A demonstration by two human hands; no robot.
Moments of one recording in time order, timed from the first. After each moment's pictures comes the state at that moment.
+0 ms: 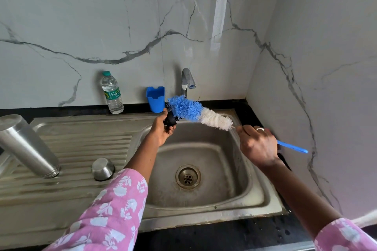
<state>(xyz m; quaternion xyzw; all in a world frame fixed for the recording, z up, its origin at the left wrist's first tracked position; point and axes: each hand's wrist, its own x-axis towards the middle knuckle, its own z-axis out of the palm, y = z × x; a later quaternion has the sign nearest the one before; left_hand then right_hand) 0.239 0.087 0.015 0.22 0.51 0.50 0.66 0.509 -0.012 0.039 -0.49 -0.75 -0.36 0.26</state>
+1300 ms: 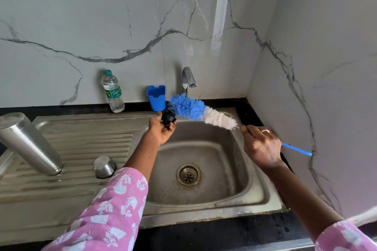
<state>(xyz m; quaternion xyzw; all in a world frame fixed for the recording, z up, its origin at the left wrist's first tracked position) 0.234 0.087 0.016 0.07 0.42 0.53 0.73 0.518 -0.016 0.030 -0.48 -0.73 -0.36 0.31</state>
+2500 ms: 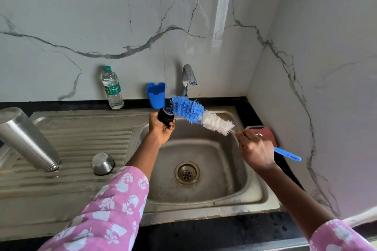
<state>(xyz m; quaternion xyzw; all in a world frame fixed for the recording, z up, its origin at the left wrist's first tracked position) 0.240 0.087 0.007 0.12 0.42 0.58 0.69 0.510 -0.015 0.011 -0.53 -0.73 -0.30 0.30</state>
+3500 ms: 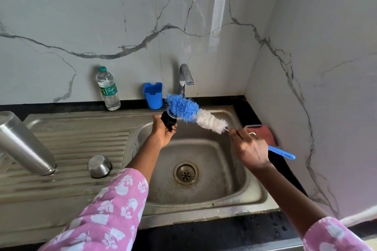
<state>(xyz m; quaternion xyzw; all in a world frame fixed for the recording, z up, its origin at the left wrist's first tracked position) 0.252 0.091 -0.001 0.16 0.48 0.54 0.68 0.501 -0.011 0.012 -0.52 -0.74 -0.33 0.26</state>
